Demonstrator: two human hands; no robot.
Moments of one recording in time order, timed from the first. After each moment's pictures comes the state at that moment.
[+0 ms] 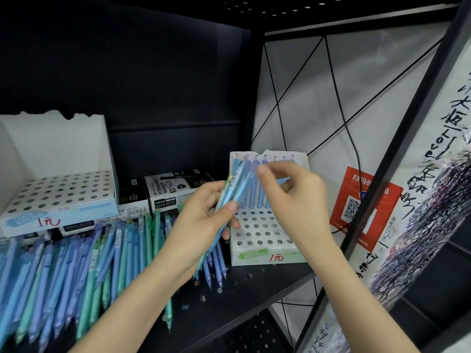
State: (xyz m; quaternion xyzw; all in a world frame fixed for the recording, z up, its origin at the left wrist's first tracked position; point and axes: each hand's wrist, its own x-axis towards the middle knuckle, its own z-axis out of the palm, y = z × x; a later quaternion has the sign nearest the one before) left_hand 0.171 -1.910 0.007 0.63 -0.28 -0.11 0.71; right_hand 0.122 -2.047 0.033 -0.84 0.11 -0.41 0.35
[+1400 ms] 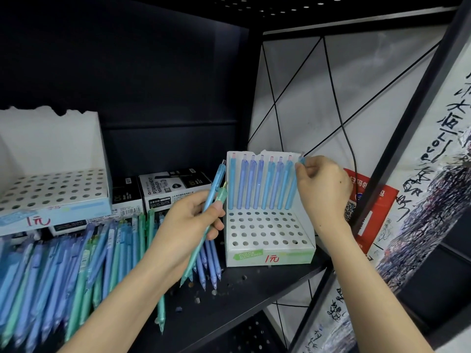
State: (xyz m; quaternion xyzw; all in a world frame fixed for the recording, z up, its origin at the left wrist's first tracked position) left_hand 0.178 -1.906 0.005 0.65 -0.20 -0.13 0.72; right_hand 0.147 -2.119 0.026 -0.83 0.27 -0.45 0.18
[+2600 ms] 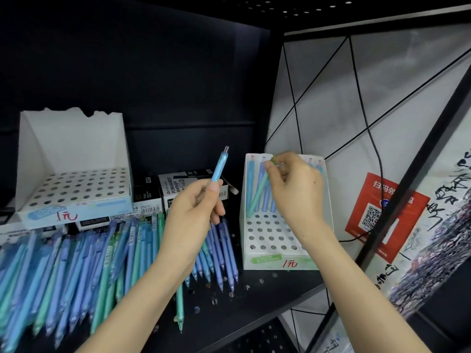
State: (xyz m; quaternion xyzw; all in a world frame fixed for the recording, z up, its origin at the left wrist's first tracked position) left_hand 0.187 -1.895 0.002 0.67 -0.20 0.01 0.72; right_hand 0.168 -2.054 0.030 -0.85 0.11 -0.44 0.27
